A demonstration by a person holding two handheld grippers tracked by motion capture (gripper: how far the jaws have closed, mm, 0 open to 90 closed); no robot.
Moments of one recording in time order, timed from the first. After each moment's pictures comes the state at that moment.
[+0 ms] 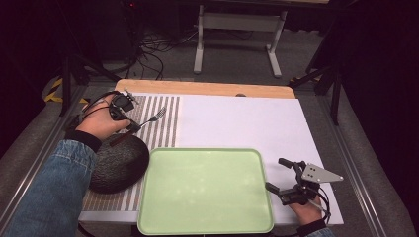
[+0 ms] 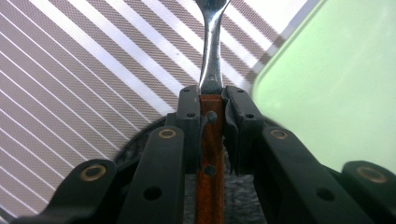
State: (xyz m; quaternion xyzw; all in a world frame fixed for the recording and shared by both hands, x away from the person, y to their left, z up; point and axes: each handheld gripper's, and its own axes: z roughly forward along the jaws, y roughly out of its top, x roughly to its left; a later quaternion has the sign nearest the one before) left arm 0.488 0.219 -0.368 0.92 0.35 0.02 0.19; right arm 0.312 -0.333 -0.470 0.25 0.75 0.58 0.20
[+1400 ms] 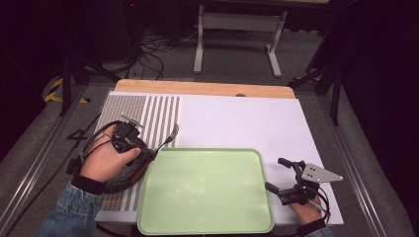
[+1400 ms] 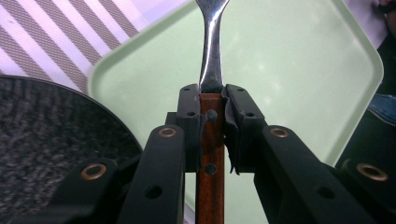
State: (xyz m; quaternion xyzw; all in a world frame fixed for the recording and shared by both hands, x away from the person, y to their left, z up) left arm 0.386 0.184 -0.377 0.86 0.40 -0.06 0.32; right arm 0.313 -0.332 -0.470 0.25 0.75 0.58 0.20
